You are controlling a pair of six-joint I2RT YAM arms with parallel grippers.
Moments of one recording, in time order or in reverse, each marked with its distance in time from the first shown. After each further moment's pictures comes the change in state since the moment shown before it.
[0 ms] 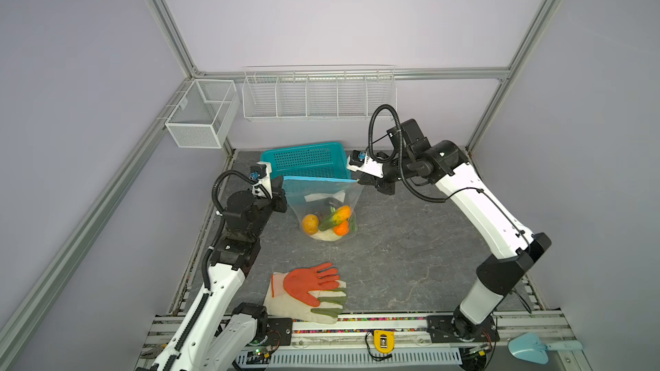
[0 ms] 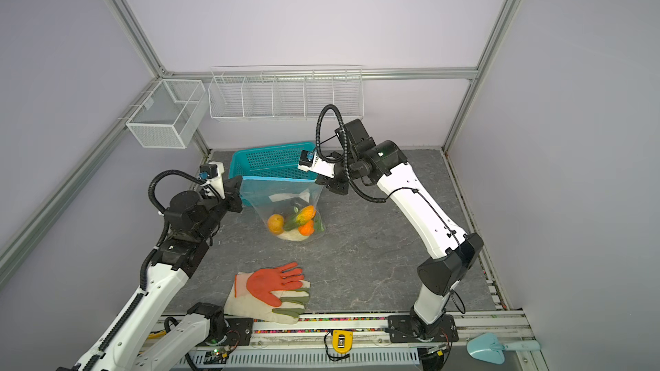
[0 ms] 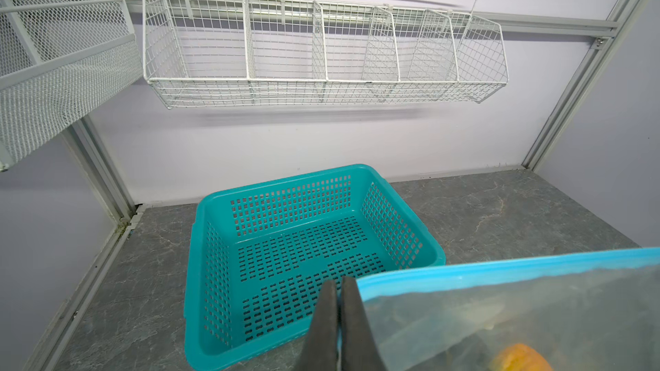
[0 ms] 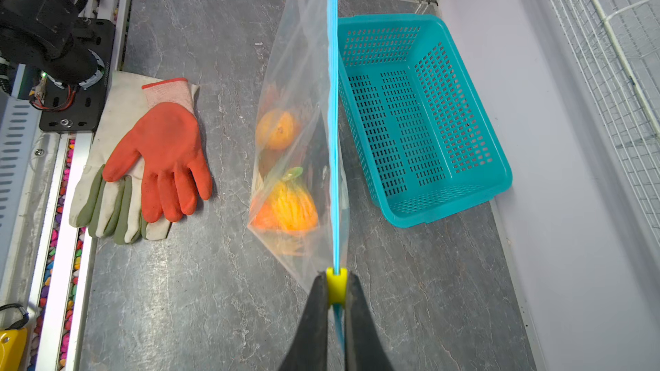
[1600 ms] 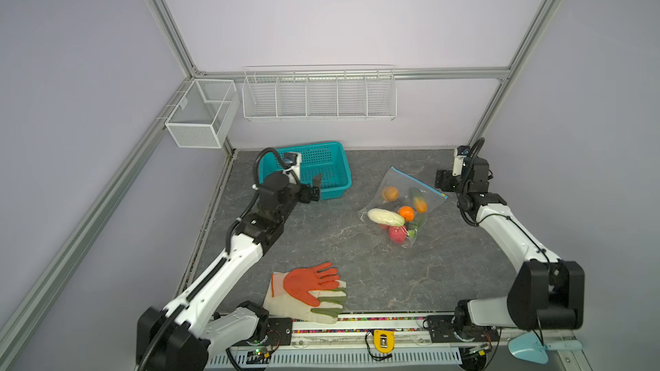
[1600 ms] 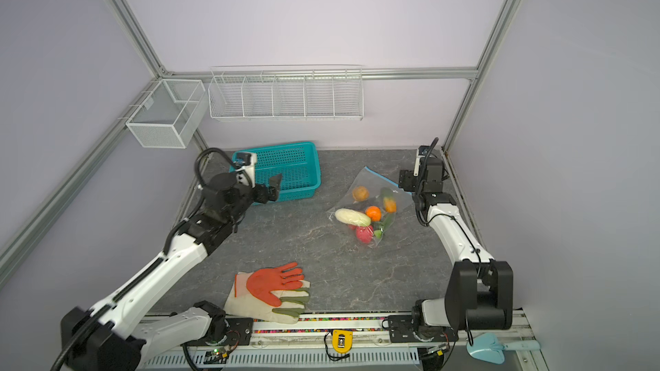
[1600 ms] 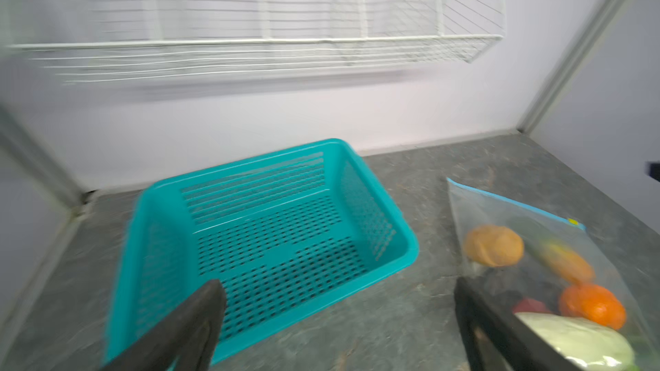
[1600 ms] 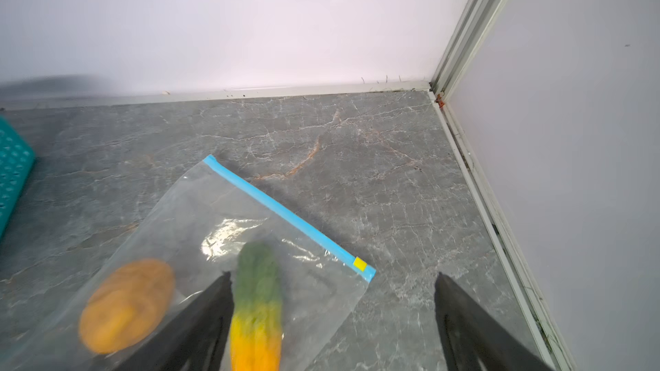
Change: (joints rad) left arm -0.151 0.100 0.063 -0.080 -0.249 -0.066; right arm -0.597 -0.421 -1.129 1.086 0.517 0.817
